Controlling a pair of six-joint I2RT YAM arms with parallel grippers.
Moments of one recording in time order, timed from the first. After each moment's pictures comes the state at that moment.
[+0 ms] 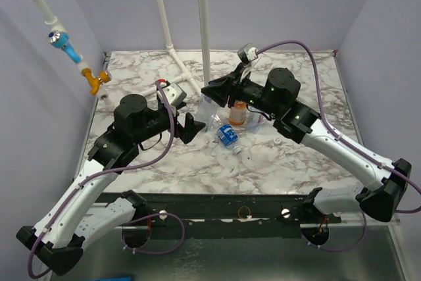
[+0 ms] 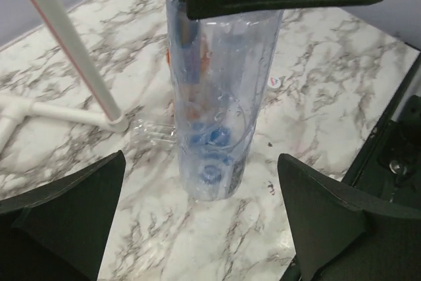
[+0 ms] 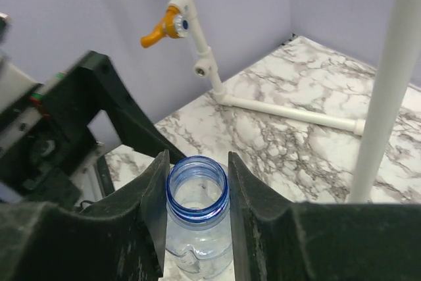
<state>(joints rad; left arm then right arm) -0.59 0.85 1.01 -0.38 0.36 0.00 0.83 1.29 1.28 0.07 -0.21 0.26</state>
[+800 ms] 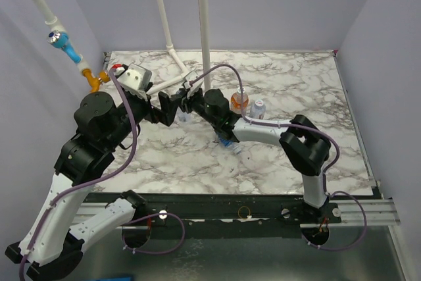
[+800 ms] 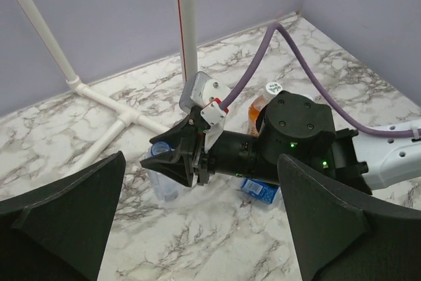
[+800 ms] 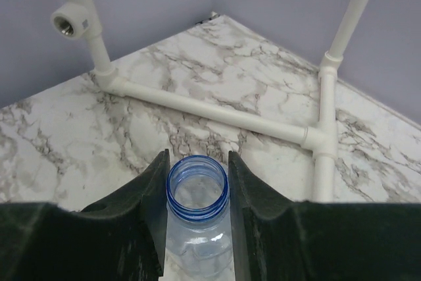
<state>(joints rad) -0.57 0.82 1.33 -0.58 -0.02 -0.03 0.92 1.95 1.31 0.64 0.08 -0.07</state>
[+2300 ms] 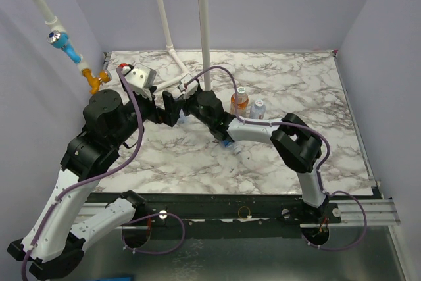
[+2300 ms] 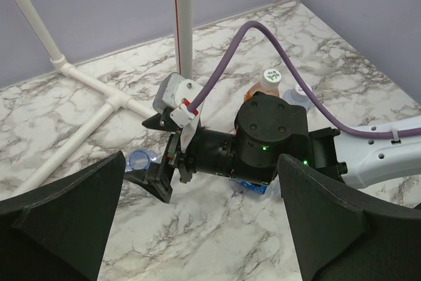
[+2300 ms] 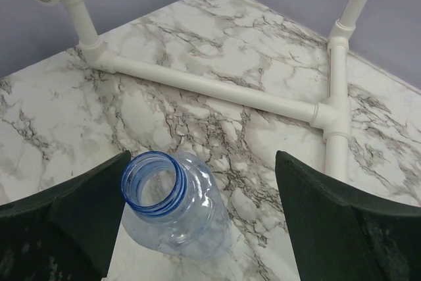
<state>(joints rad) -0.56 0.82 1.29 -0.59 -0.01 -0.09 0.94 2.06 1.36 0.65 0.12 -0.07</state>
